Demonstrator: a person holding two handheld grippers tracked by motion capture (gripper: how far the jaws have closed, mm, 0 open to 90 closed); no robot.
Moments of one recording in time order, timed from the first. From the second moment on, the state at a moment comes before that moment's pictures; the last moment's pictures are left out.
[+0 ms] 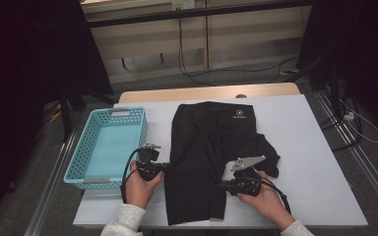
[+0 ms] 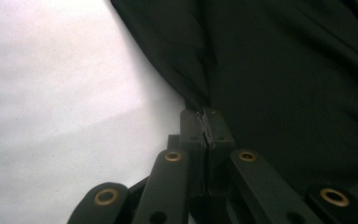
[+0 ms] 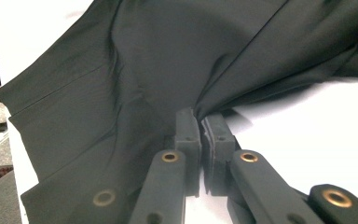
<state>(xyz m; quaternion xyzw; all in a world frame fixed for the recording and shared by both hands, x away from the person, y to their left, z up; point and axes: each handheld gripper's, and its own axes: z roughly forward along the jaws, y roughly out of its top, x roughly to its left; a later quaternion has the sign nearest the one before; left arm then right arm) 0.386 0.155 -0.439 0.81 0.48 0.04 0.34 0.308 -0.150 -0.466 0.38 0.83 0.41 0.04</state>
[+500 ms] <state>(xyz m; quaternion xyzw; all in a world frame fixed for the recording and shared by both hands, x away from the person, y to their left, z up) 0.385 0.149 -0.446 0.81 0.47 0.04 0.34 0.310 -0.161 -0.464 0.39 0.83 0.40 0.07</state>
